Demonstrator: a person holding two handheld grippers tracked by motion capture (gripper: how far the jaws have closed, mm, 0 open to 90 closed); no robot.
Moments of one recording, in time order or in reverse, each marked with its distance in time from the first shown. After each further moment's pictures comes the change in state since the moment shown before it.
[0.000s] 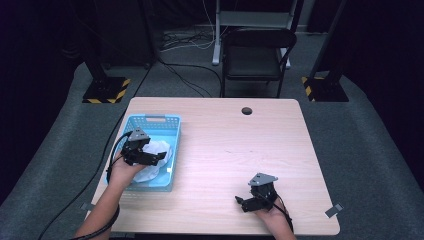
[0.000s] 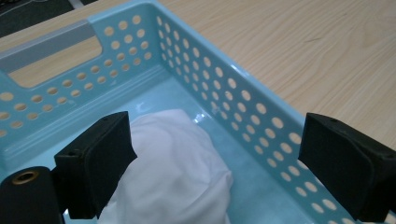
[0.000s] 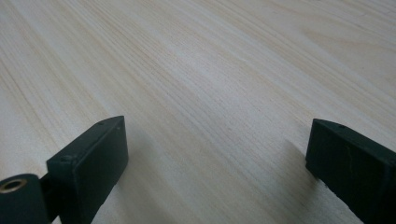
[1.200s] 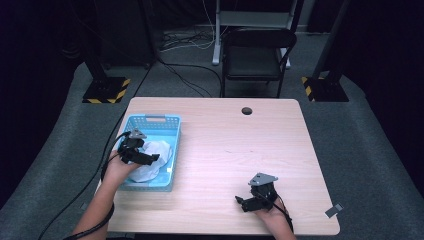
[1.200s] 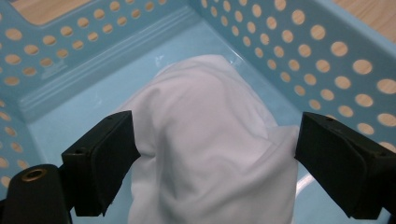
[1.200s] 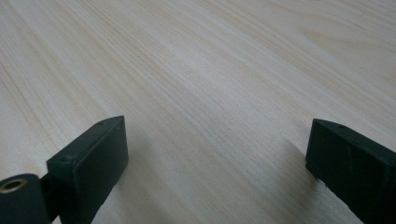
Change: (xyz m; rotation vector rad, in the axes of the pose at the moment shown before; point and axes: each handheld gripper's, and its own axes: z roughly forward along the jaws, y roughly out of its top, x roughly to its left) left arm 0.026 -0.014 0.017 0.178 0.024 -0.017; right arm 0.000 0.000 0.000 0.001 -0.003 0.001
